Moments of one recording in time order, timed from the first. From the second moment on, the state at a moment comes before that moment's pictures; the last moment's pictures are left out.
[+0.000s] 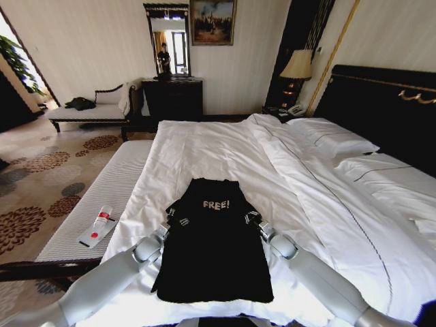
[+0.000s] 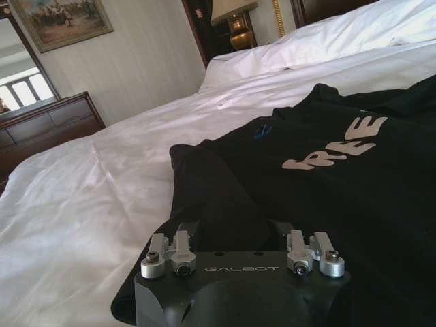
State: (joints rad) left arm 0.81 -0.79 0.33 -1.58 -0.44 -0.01 -0.22; right arm -0.92 0.89 -0.09 1.48 0.24 -0.03 0.05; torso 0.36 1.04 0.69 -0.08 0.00
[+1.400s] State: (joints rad) left arm 0.83 -0.80 0.10 -1.58 -0.59 0.03 -0.26; right arm -0.94 0.87 0.02 1.59 0.48 -0.09 0.09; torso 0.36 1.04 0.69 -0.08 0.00
